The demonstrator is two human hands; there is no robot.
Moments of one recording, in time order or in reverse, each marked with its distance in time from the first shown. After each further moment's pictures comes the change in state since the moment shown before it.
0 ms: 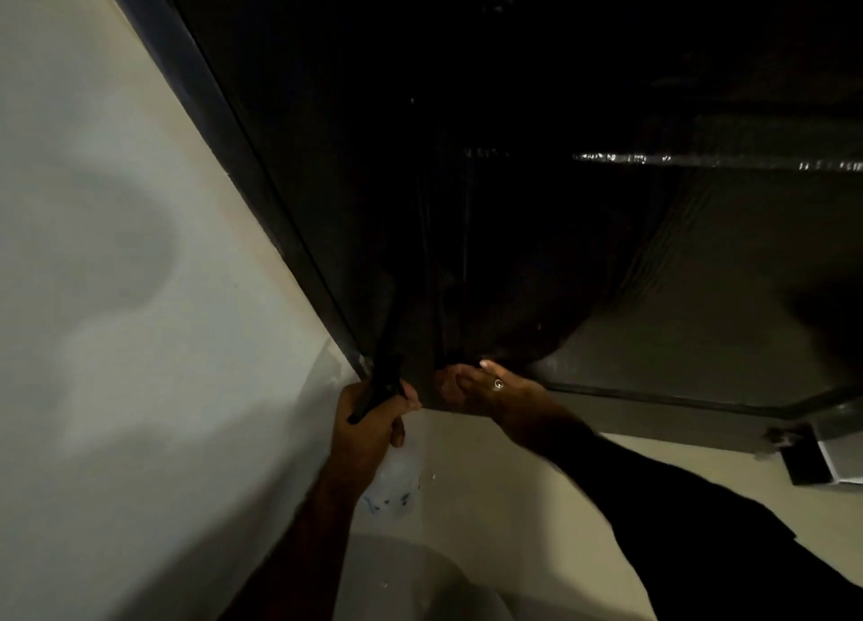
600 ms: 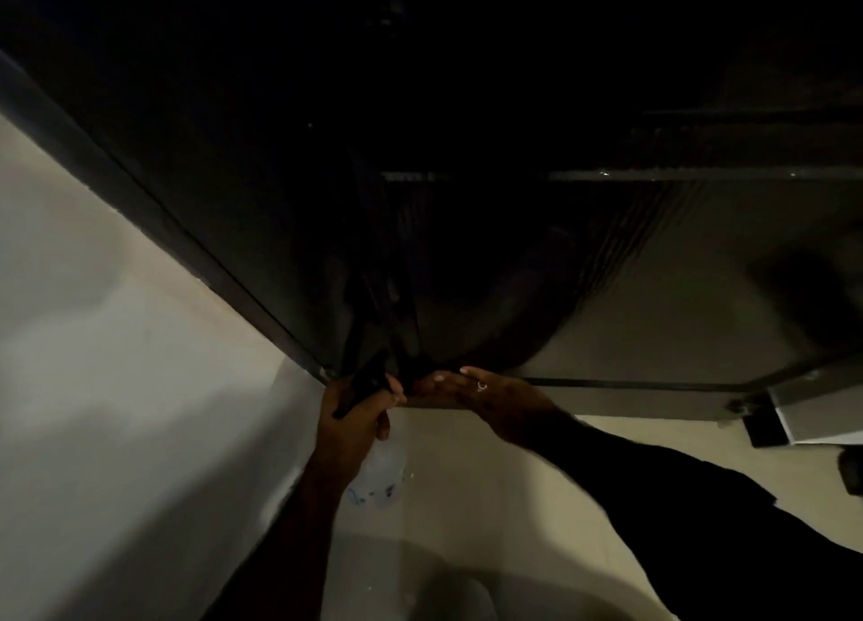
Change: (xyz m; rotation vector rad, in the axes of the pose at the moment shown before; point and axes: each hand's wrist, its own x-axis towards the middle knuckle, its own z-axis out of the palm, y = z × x) left_hand 0.036 -0.005 0.026 0.006 -0.087 -0.017; right_hand -0.023 0.026 0.021 0.089 -0.044 -0.065
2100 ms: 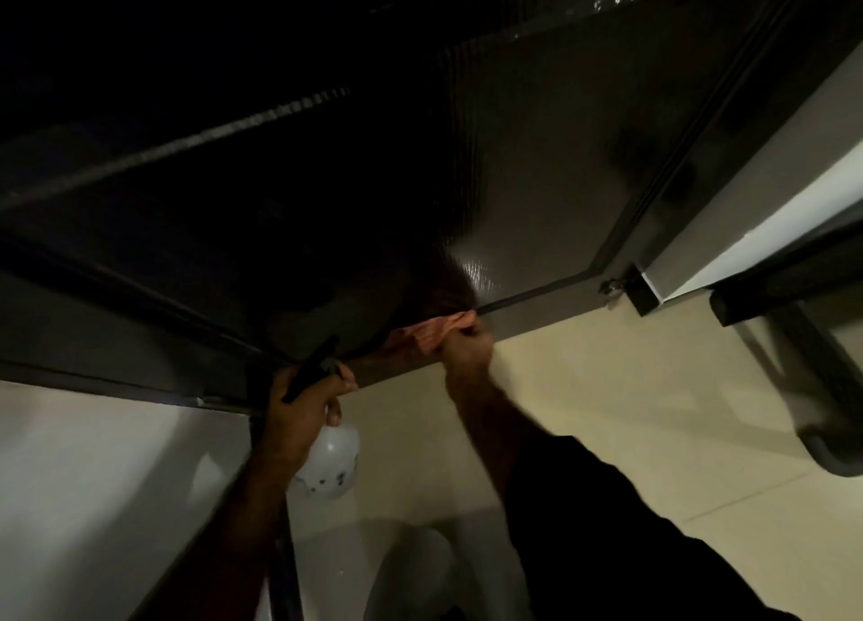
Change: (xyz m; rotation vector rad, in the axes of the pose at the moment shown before) left_hand -0.012 -0.006 0.106 0.274 -0.180 -0.132; right_hand -0.064 0.005 -0.018 1.759 0.967 1.950
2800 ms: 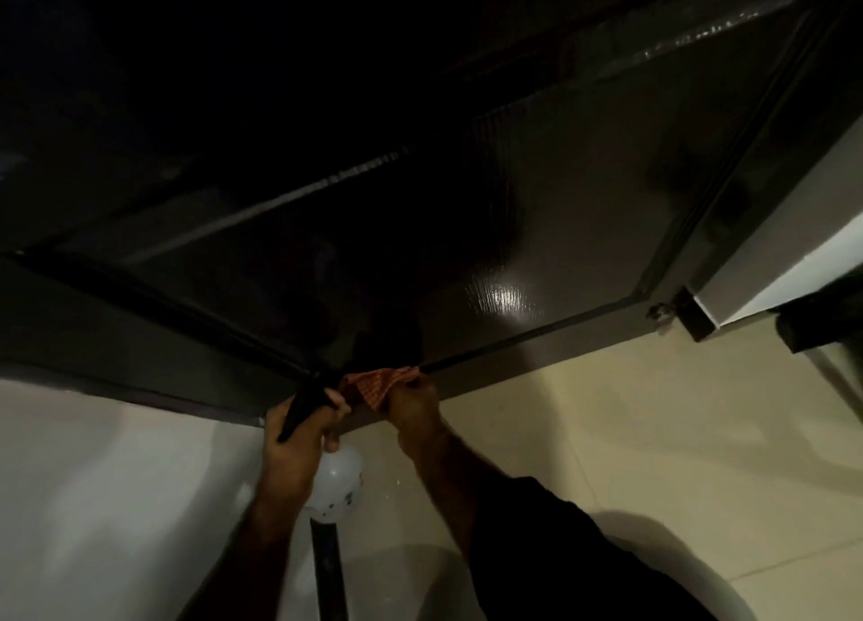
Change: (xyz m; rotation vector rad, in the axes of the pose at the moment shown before) left_hand -0.019 0.022 -0.054 0.045 0.101 0.137; right_hand -0.054 0.074 0.110 0.107 -0.367 0.280
